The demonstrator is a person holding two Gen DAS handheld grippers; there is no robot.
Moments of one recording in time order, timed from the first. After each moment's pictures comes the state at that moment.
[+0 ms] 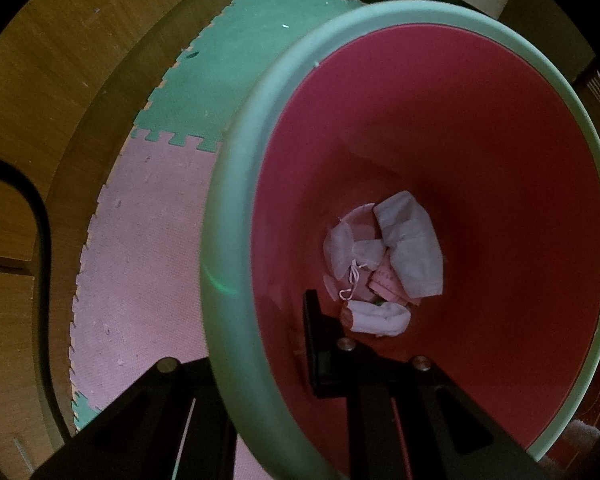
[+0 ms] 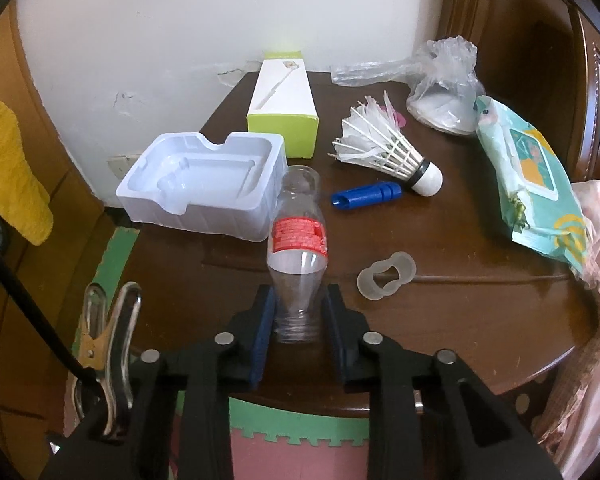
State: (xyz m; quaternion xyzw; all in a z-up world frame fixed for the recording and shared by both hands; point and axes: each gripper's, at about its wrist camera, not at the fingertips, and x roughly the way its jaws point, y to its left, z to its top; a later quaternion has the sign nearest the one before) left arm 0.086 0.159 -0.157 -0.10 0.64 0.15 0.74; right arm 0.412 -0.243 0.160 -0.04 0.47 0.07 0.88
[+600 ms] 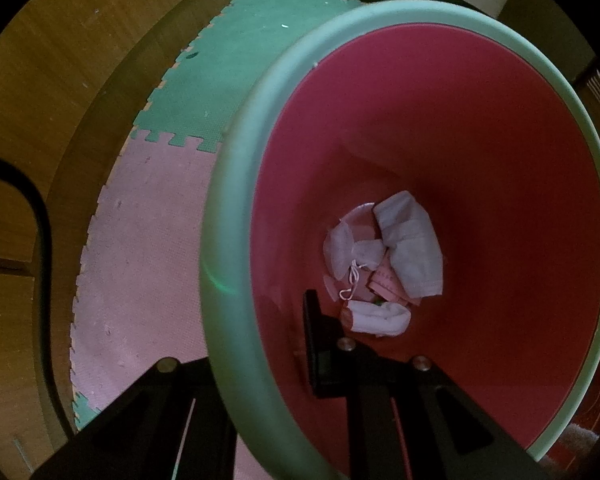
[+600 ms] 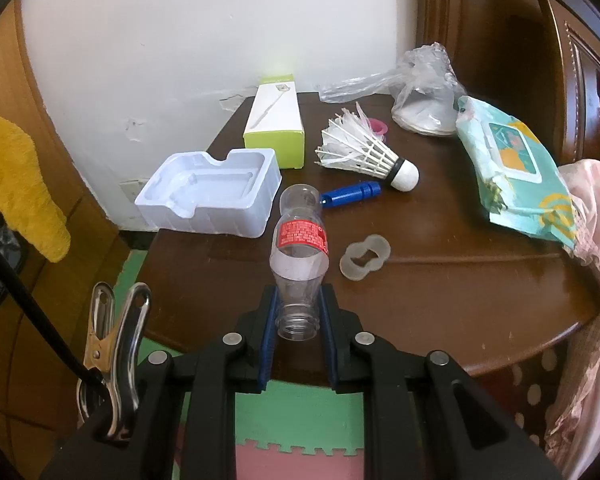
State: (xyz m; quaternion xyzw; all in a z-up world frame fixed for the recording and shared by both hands) left arm 0.086 0.160 -0.156 -0.10 0.64 0.15 0.74; right arm 0.379 -0.264 0.169 0.00 0.43 0.09 0.90
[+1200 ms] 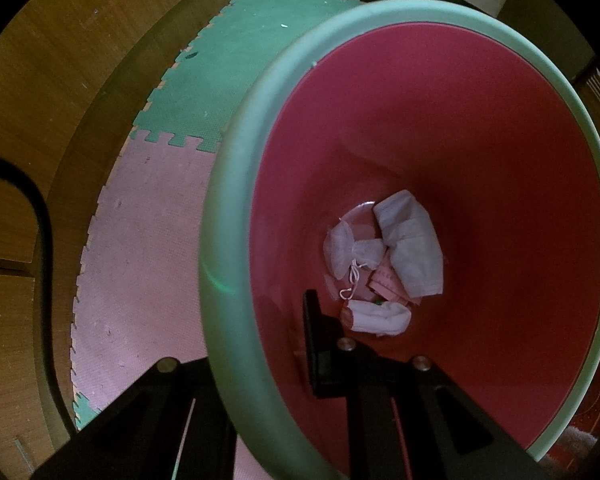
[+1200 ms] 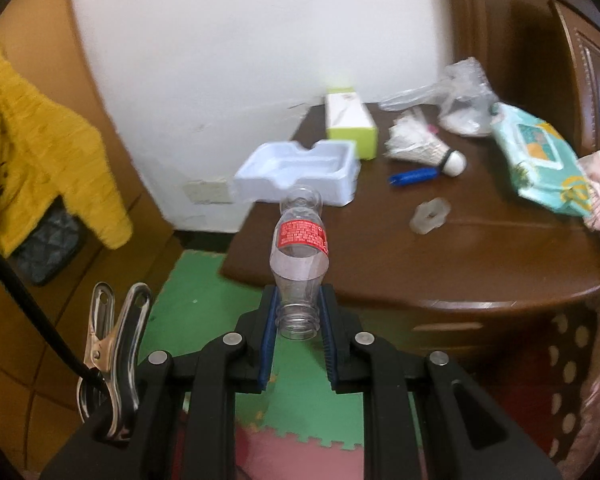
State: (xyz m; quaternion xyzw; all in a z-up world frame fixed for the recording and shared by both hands) left arm 0.086 0.160 -0.157 -0.10 0.64 0.15 0.74; right arm 0.304 -0.233 0.178 0.02 0.40 0.18 0.90
